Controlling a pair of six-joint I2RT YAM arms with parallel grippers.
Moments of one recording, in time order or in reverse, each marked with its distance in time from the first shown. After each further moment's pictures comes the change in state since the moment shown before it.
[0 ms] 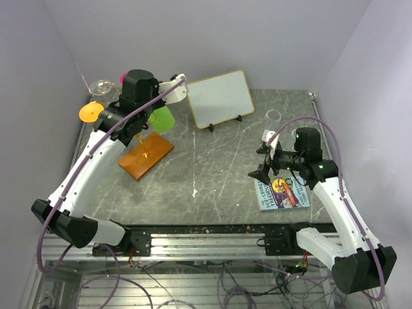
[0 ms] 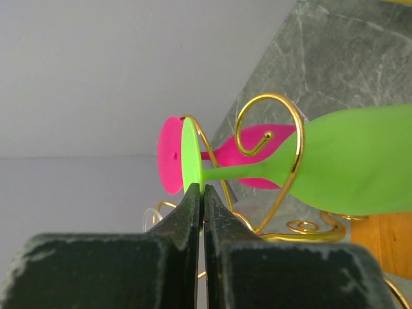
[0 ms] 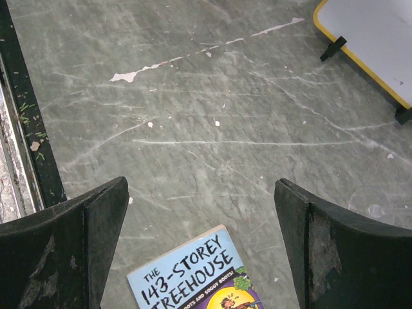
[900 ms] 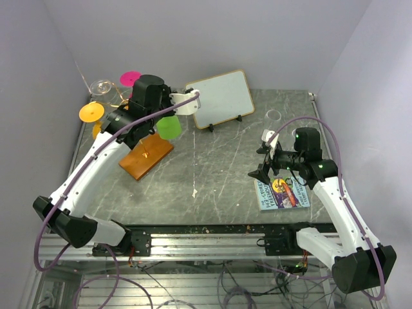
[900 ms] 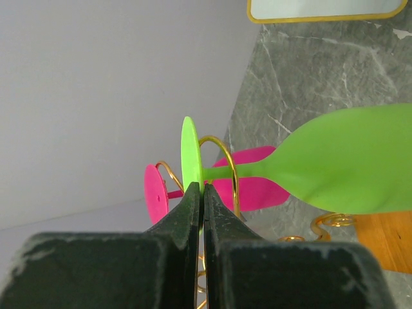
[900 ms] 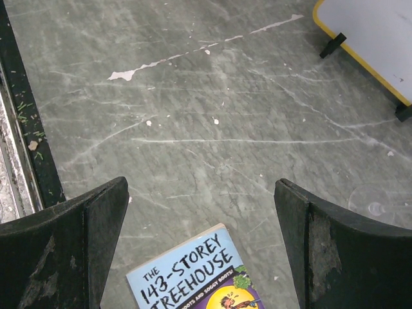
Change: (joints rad) left arm -0.082 0.000 -0.013 -0.037 0.084 0.128; right arm 0.000 0.005 0.000 0.000 0.005 0.000
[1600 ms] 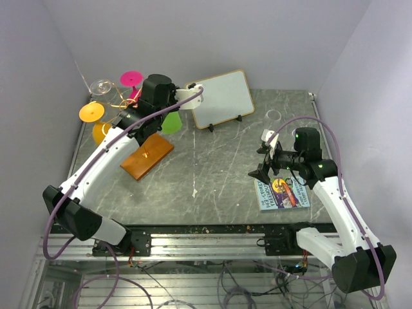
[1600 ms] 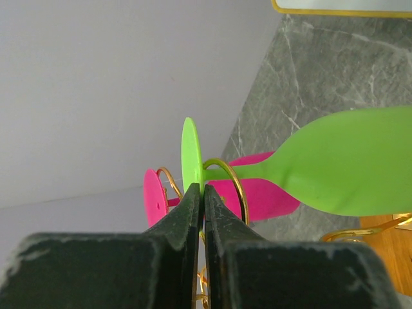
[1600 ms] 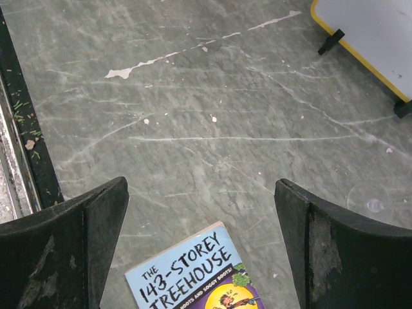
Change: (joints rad) left arm -0.003 0.068 -0.040 0.139 -0.095 -0.020; right arm 0.000 0.002 0.000 0.000 0.014 0.000
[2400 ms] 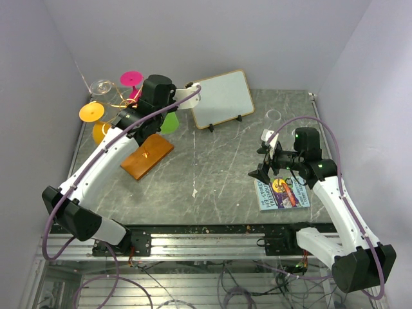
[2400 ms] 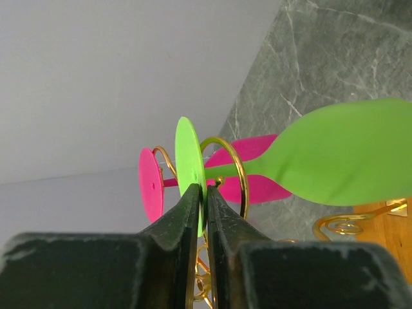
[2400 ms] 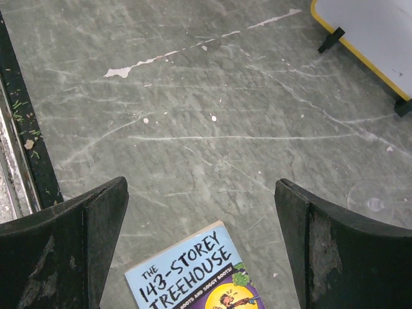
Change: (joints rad) left arm -0.002 0.002 0.010 -0.038 -0.074 -0.049; right arm 0.000 0.004 0.000 0.000 0.003 0.000
